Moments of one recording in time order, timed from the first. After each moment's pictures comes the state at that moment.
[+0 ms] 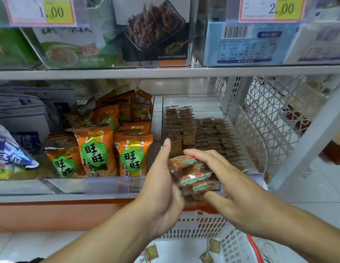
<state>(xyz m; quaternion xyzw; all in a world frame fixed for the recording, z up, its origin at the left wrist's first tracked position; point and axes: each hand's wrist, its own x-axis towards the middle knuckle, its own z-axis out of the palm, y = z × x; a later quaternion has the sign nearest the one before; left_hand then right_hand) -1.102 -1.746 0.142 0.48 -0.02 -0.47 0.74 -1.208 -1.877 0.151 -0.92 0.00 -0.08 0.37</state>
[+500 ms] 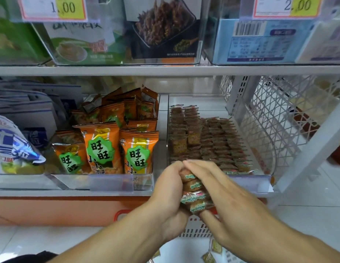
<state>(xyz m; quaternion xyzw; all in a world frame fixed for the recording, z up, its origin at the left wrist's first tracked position) -1.108 -1.753 0.127 0.50 0.03 -0.46 0.73 -1.214 -1.851 0.144 -0.97 -0.02 -0.08 0.25</state>
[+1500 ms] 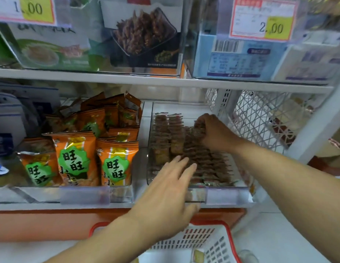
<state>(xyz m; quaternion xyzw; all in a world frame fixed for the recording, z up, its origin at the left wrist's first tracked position) -1.088 -1.765 0.105 0.82 -0.54 -0.05 0.19 -1.067 -2.023 0.124 -0.96 0.19 -0.07 0.22</state>
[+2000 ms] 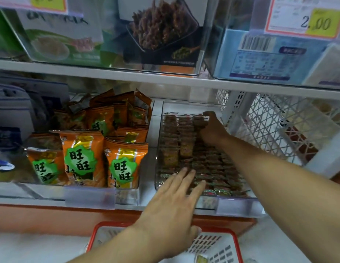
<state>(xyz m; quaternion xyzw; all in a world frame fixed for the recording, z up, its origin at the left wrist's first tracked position) -1.083 -1.765 0.090 0.81 -0.57 -0.10 0.10 -1.008 -2.027 0.098 -0.86 0.29 -0.11 0.40</state>
